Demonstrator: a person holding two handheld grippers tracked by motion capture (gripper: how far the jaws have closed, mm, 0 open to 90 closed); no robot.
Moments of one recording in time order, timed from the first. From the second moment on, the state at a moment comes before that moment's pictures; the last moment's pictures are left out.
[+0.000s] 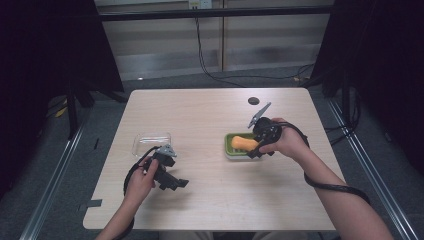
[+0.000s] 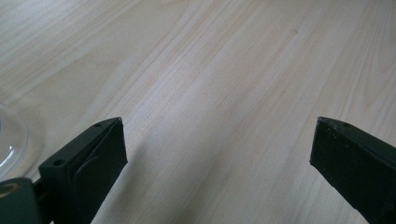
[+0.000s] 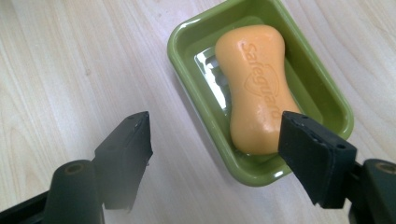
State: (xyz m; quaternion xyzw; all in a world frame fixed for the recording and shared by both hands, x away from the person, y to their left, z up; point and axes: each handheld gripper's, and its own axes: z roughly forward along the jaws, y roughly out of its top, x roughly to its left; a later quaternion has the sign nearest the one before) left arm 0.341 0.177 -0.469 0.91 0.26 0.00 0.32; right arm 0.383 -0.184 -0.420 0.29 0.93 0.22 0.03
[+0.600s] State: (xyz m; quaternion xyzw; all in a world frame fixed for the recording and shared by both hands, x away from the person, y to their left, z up) left arm 0.341 0.176 -0.471 0.91 0.25 0.00 0.31; right arm 0.367 -0.194 -0.424 0.28 0.93 0.22 0.03
